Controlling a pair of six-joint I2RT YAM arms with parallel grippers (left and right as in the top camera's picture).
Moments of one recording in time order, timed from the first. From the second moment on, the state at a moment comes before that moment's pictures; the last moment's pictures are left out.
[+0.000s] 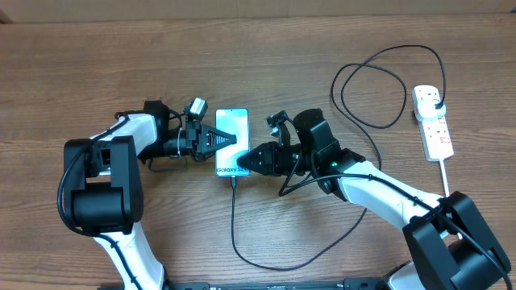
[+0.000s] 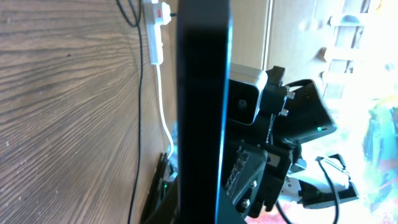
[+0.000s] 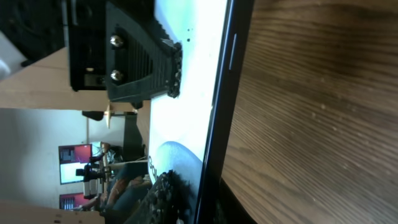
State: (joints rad) left arm 0.03 2.05 1.15 -0.89 1.56 0.25; right arm 0.56 1.65 0.82 0.20 -0.80 0.81
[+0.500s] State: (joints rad) left arm 0.03 2.05 1.15 -0.89 1.56 0.24; right arm 0.56 1.66 0.80 0.30 -0.86 0.87
